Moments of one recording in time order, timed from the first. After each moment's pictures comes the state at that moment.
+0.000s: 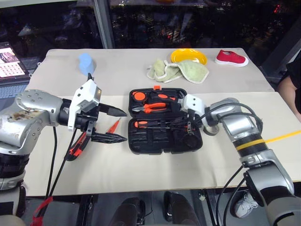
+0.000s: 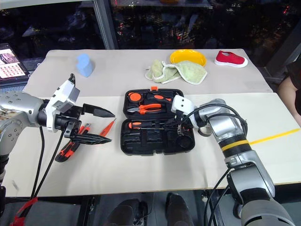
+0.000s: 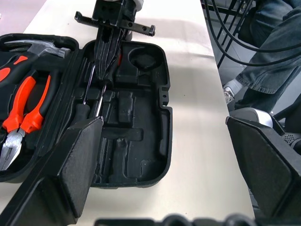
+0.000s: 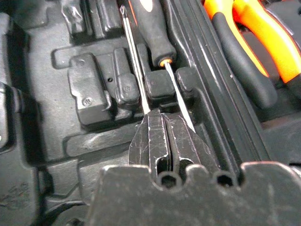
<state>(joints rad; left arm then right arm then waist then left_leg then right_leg) -0.60 1.00 -0.02 -0.27 -0.63 0.72 -1.35 -0.83 -0.57 0.31 0.40 0.01 0.28 1.27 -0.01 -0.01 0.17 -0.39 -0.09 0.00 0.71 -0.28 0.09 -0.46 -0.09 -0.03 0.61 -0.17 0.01</state>
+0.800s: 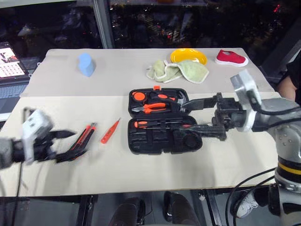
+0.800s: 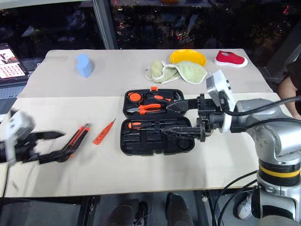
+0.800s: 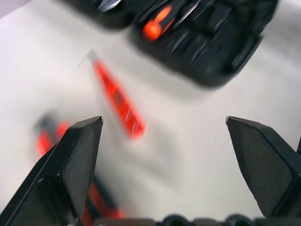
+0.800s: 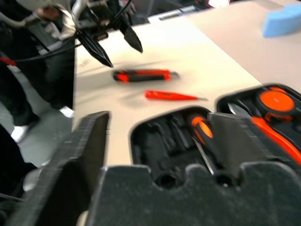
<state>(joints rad) 0.28 1.03 0.72 -0.40 -0.51 0.83 -1.15 -0.58 -0.74 -0.19 -0.42 0.76 0.97 1.18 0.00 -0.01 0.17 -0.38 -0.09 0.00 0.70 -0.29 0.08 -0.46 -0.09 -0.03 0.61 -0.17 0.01</state>
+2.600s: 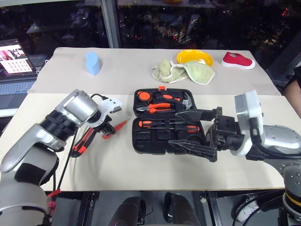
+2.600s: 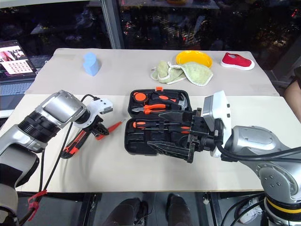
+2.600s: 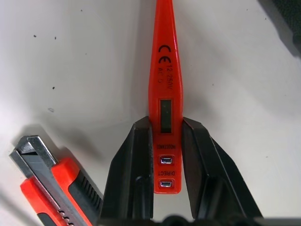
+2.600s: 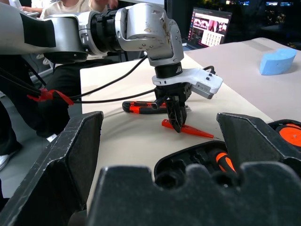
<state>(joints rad) -1.10 0.80 -0.71 0.28 -0.24 1.32 -1.06 -0.33 -0.78 -0.23 -0.76 1.06 0.86 0.71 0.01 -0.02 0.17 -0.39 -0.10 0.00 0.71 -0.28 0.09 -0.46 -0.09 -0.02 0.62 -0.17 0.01</state>
